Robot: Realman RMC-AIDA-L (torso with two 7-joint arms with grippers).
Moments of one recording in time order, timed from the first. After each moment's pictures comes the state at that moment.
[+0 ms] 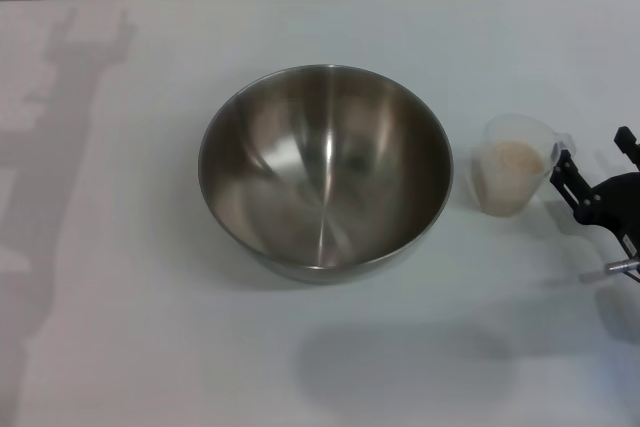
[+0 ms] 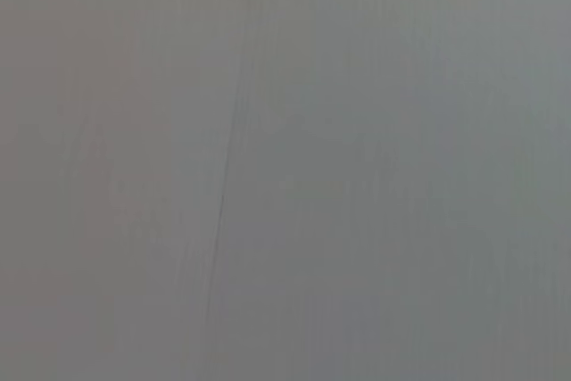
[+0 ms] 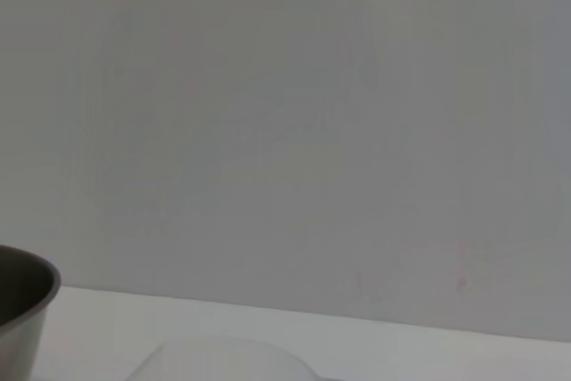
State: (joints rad) left arm -0.38 -2.06 -1.56 -0.74 2.89 0.81 -0.20; right arm 0.24 2.08 0.50 0.25 -2.08 -1.21 -0.02
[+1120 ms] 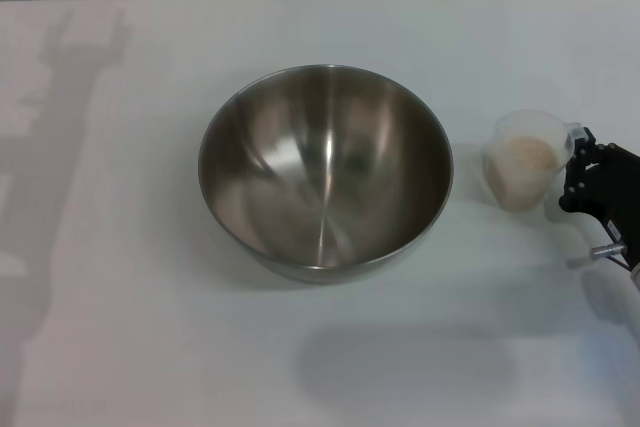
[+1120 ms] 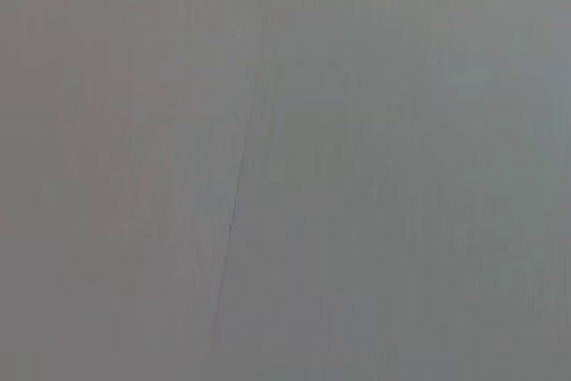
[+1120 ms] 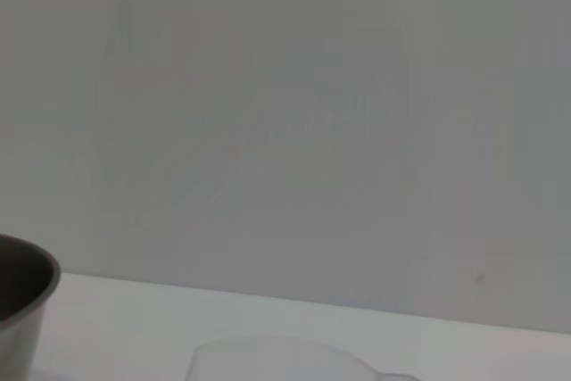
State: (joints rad) left arm -0.37 -2.06 -1.56 -0.74 2.89 0.84 -0.23; right arm 0.28 2.09 0.49 0.24 -2.06 -1.15 -0.02
